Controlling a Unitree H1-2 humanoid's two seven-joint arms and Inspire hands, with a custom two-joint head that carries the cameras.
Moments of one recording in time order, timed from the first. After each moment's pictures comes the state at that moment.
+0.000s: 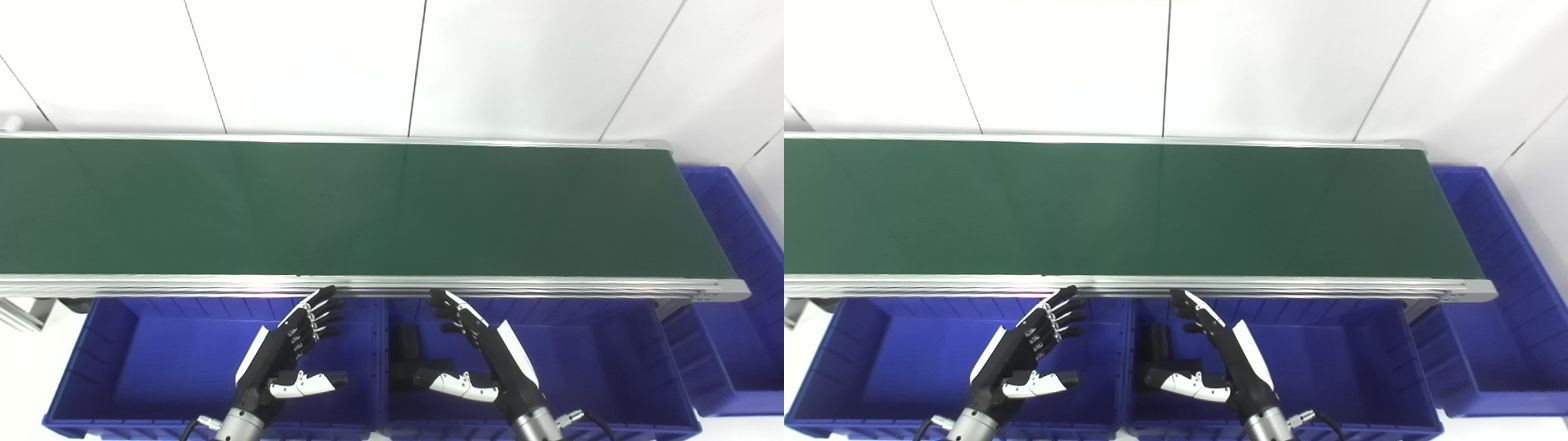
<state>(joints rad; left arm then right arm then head) 0.21 0.04 -0.16 0.16 -0.10 -0.32 -0.28 0.21 -0.14 0.25 -0.04 -0.25 -0.21 0.09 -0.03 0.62</state>
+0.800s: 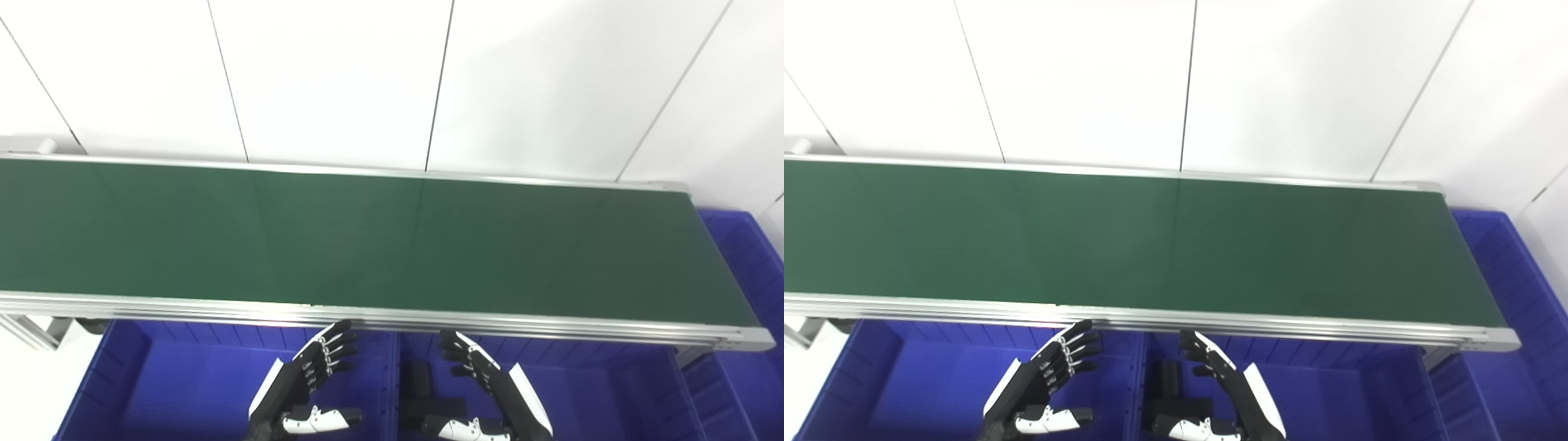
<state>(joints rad) 0.21 0.02 -0.16 0.19 -0.09 -0.34 -0.28 0.21 -0.14 0.24 -0.04 -0.25 -0.21 0.11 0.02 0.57</state>
